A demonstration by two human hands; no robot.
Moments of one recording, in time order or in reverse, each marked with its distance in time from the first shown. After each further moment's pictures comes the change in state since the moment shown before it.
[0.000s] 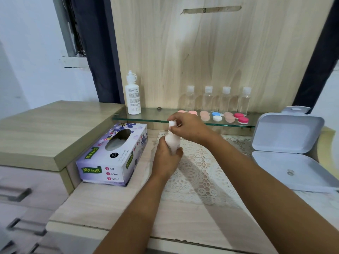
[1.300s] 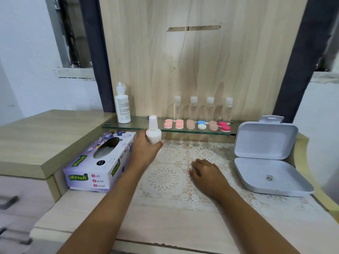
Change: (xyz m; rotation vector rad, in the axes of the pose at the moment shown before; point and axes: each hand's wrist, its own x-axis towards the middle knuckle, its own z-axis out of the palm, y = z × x) left_hand 0.030 0.025 -0.023 0.153 0.128 0.056; right_hand -0.097 0.101 0.018 -0.428 0.033 0.151
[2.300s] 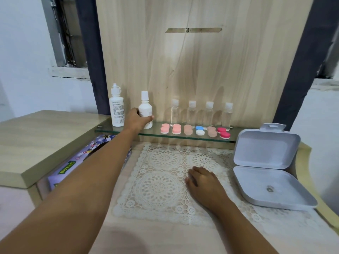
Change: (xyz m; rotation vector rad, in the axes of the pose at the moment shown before) left_hand 0.108 0.022 -0.002 0.031 -0.016 -0.032; right_hand 0.003 0.004 0.006 0.010 0.047 -0.027
